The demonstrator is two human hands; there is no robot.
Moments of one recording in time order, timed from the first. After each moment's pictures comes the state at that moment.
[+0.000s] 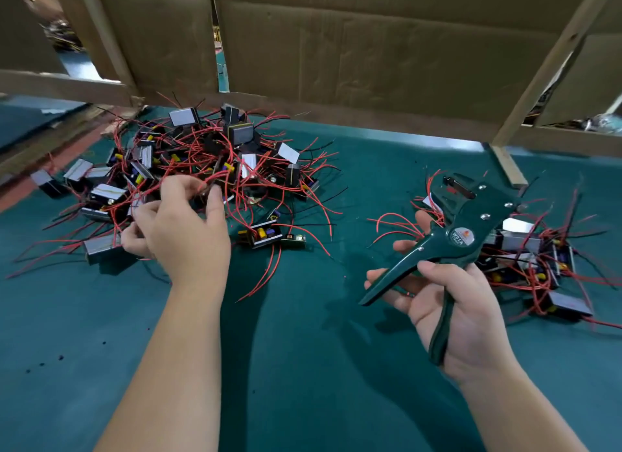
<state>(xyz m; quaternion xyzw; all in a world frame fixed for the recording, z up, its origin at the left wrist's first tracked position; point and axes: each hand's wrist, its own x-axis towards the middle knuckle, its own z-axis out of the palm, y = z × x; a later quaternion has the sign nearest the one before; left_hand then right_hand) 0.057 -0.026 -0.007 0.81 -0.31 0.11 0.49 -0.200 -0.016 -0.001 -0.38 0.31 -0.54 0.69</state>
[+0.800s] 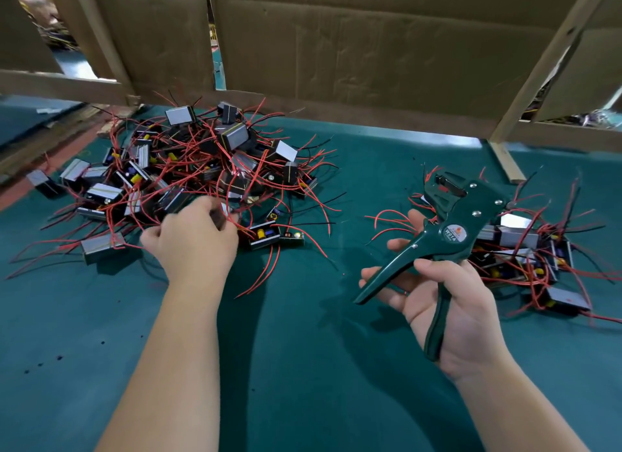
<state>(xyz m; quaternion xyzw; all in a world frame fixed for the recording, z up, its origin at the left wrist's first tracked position) 0.061 -0.025 -0.009 0.87 -0.39 0.04 0.31 -0.196 -0.015 0.001 -0.36 0.30 -0.53 0.70</state>
